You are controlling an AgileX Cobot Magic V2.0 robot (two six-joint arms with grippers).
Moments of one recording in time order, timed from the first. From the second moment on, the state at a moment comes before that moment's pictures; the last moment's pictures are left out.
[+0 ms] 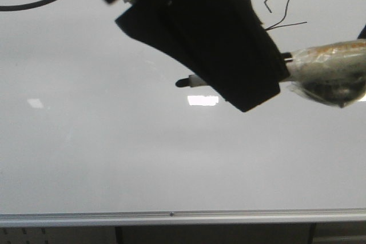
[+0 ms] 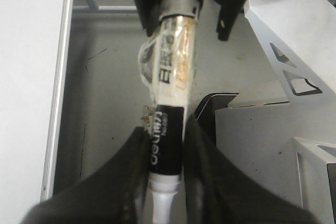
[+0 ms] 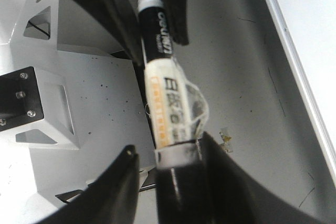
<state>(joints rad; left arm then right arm) -0.97 1.43 -1.17 -0.47 0.85 0.80 0.45 1.05 -0.92 0.48 1.19 -0.86</state>
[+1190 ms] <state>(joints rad) -0.18 1.11 -1.03 -0.07 0.70 0.22 0.10 0.85 -0.91 0.28 1.05 -0.53</state>
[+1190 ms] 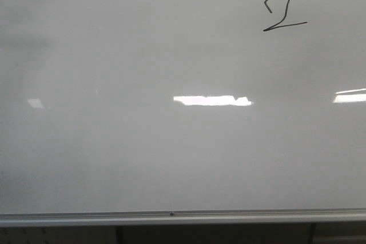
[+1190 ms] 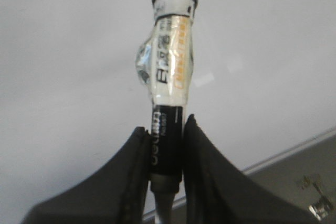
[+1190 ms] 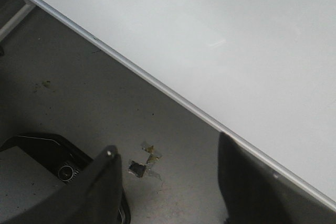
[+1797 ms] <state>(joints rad) -0.07 1.41 -0.92 -0.29 0.19 0.21 0.10 0.85 -0.91 0.28 1.01 -0.53</state>
